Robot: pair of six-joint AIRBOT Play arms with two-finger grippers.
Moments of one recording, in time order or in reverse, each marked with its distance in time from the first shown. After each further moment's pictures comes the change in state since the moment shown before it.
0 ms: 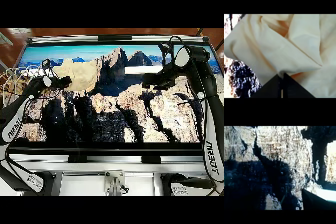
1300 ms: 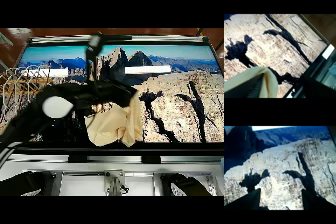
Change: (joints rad) left arm -0.810 0.561 -0.082 -0.212 -0.039 0.220; right arm 0.000 0.449 0.315 -0.581 0.218 0.013
